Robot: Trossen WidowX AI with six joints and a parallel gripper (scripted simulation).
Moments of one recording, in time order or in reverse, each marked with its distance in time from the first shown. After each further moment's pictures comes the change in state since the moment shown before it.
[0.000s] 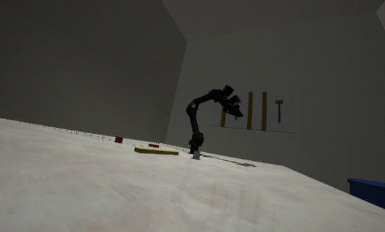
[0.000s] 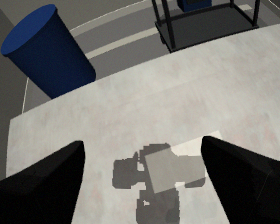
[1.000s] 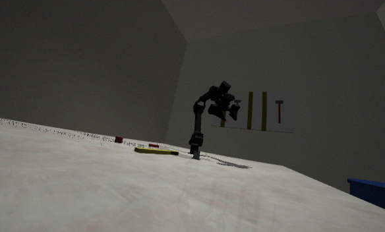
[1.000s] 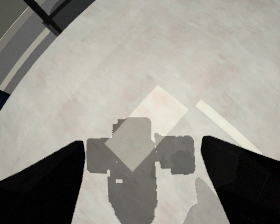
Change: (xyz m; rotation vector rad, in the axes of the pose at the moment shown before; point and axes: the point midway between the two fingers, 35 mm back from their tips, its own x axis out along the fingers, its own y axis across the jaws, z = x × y) arm 0.004 -0.162 -0.010 0.392 0.095 -0.412
